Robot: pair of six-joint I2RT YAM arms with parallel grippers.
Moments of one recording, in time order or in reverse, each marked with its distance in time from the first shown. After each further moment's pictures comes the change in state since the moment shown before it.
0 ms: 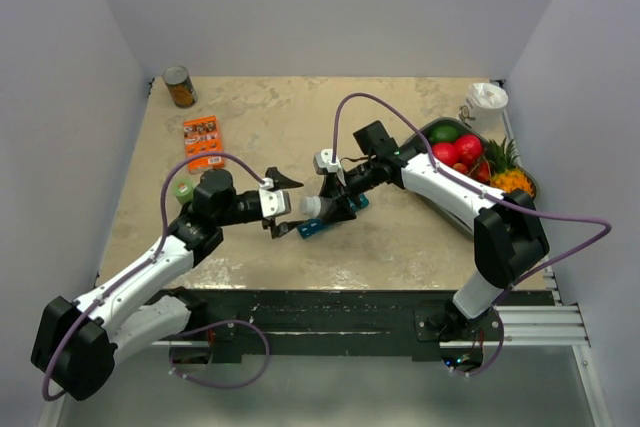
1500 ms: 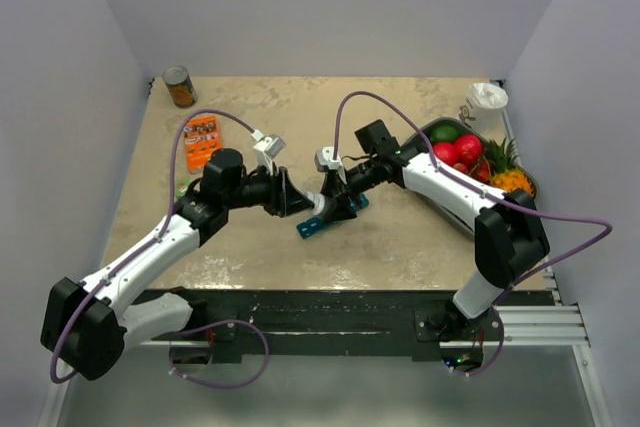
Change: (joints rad) left arm 0.011 0.135 0.180 -0.201 -0.094 -0.818; right arm -0.005 0.000 0.000 0.012 -0.006 0.029
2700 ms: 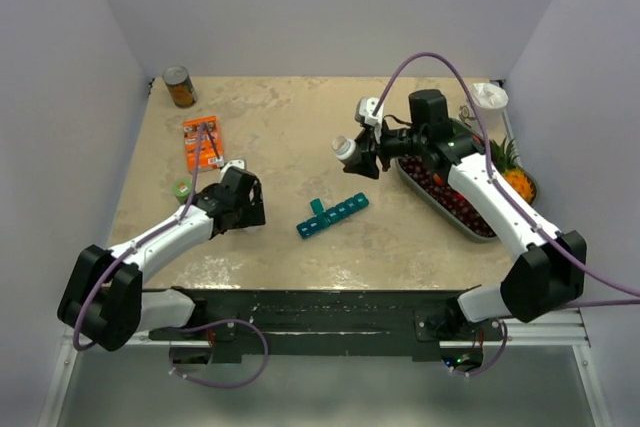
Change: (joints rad) left arm 0.054 0.174 -0.055 -0.419 -0.937 -0.195; right arm -0.192 -0.217 0.020 0.144 0.184 0.251
